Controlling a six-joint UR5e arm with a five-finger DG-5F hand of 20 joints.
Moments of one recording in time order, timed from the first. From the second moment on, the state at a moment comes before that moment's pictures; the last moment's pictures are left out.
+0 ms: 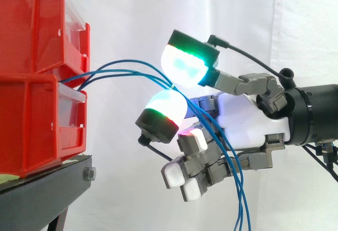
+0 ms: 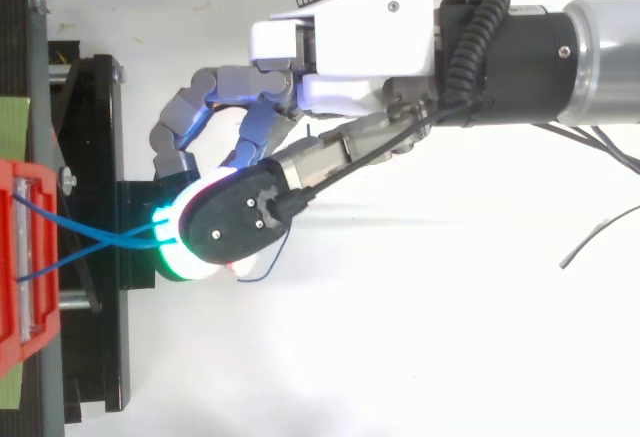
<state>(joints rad) 0.02 -2.35 -1.04 -2.98 -1.62 -0.04</state>
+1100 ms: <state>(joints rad) 0.02 -2.35 -1.03 -2.98 -1.63 -0.04</state>
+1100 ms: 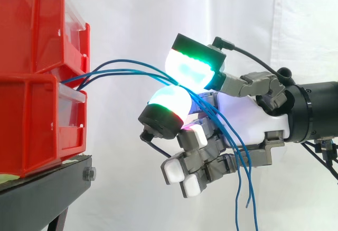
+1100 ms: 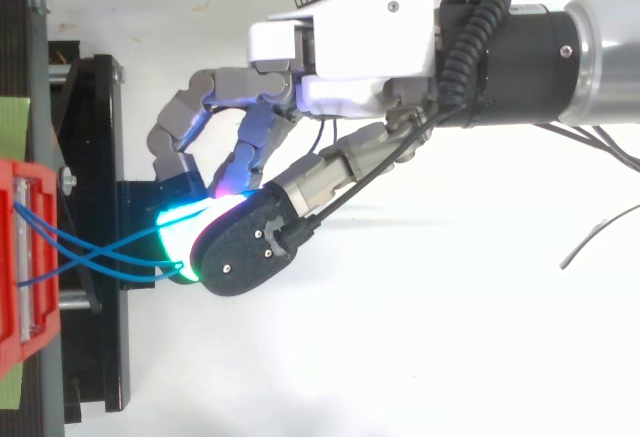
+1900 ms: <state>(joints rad) 0.02 -2.35 -1.03 -2.99 -1.63 -0.04</state>
